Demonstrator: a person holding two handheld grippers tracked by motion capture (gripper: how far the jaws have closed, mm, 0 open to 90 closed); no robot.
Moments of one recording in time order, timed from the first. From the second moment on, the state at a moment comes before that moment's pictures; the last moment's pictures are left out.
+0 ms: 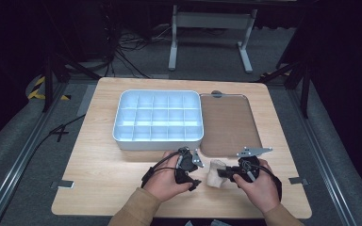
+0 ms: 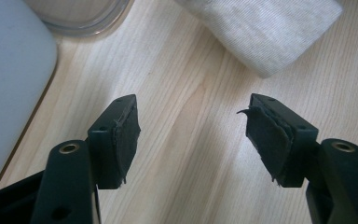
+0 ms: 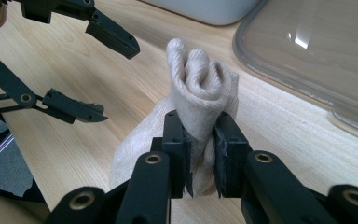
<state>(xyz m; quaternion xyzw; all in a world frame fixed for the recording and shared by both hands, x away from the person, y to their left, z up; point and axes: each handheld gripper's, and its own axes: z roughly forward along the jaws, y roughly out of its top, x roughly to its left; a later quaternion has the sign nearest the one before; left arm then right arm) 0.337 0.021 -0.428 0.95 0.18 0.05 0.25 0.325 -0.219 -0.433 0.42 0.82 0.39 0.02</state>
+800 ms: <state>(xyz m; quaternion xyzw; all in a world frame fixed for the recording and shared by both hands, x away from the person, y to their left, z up) 0.340 0.052 -0.408 0.94 0.21 0.05 0.27 0.347 -0.232 -0.386 0.37 0.83 0.41 0.06</state>
